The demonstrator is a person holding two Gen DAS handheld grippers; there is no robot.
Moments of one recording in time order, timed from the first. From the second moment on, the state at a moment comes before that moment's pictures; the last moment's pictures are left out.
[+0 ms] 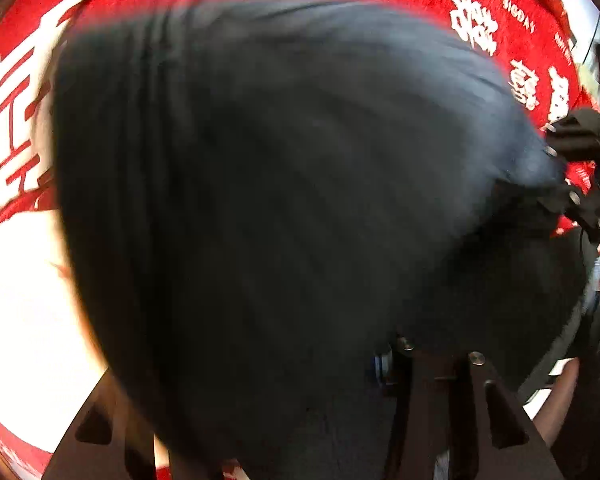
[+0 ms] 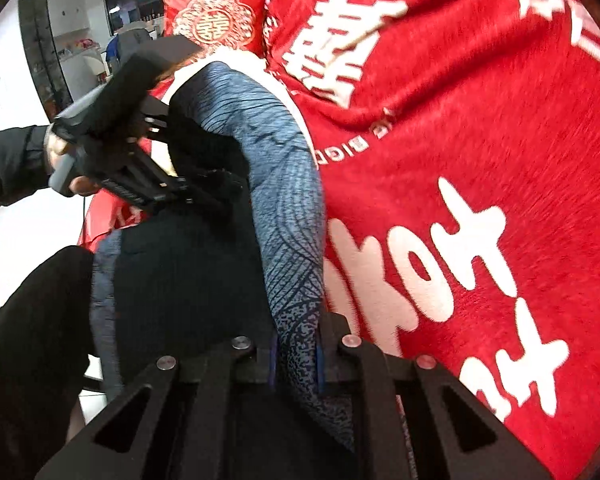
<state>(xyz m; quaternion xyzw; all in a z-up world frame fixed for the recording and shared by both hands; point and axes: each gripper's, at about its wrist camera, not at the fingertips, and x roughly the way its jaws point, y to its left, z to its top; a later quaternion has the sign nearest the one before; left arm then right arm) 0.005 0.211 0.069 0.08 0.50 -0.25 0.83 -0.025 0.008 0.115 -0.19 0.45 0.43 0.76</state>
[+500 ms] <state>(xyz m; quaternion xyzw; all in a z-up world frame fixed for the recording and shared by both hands) -0.081 0.343 0.025 -0.07 0.57 -0.13 0.81 -0.190 0.082 0.065 -0.37 0.39 0.34 0.77</state>
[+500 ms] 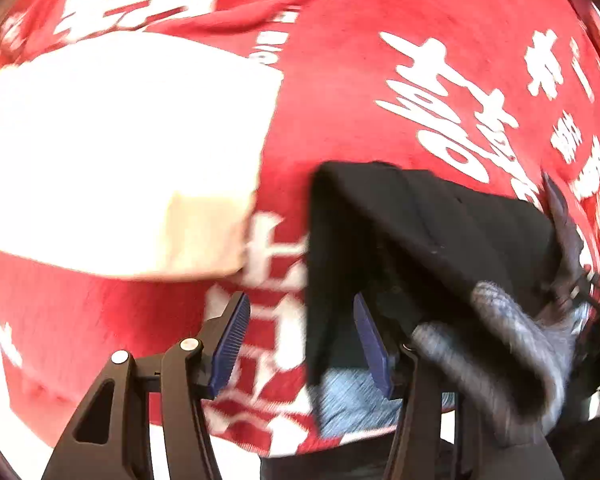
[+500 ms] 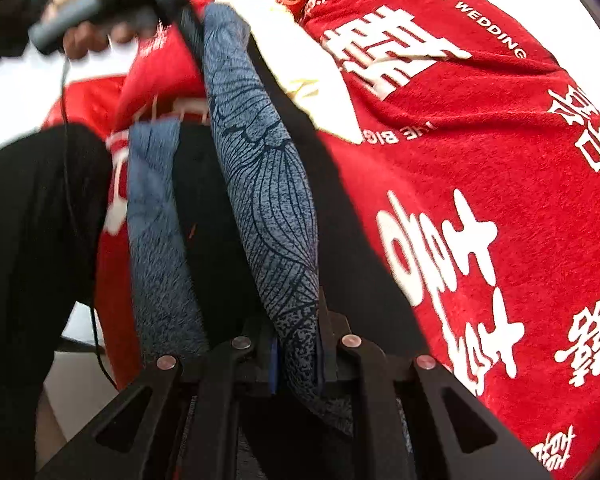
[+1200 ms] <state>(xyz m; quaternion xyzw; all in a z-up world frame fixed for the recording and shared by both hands) -0.099 0.336 0.073 -0.09 0.56 -0.06 0.82 -0.260 0.096 0.047 -0.47 0.33 0.33 0.75</state>
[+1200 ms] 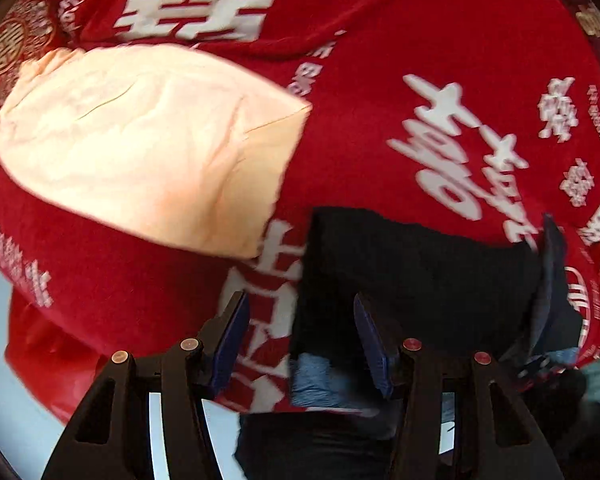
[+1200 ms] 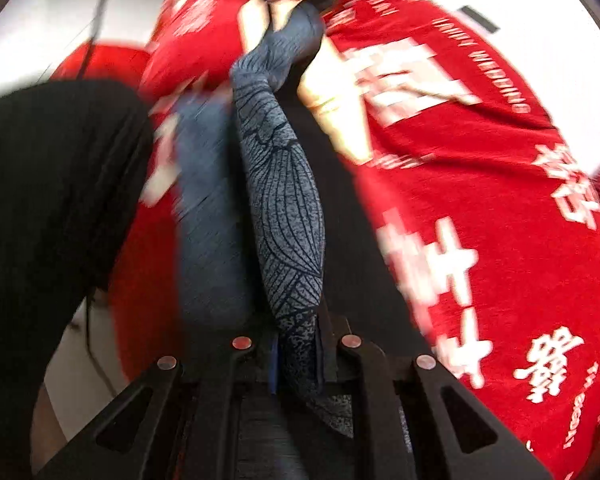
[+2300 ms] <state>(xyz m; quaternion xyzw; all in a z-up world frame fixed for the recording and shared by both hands) -0.120 0.100 0.047 0.00 0.58 -0.14 0.81 -0.161 -0.150 0.117 -0.04 0.49 0.09 0.87</state>
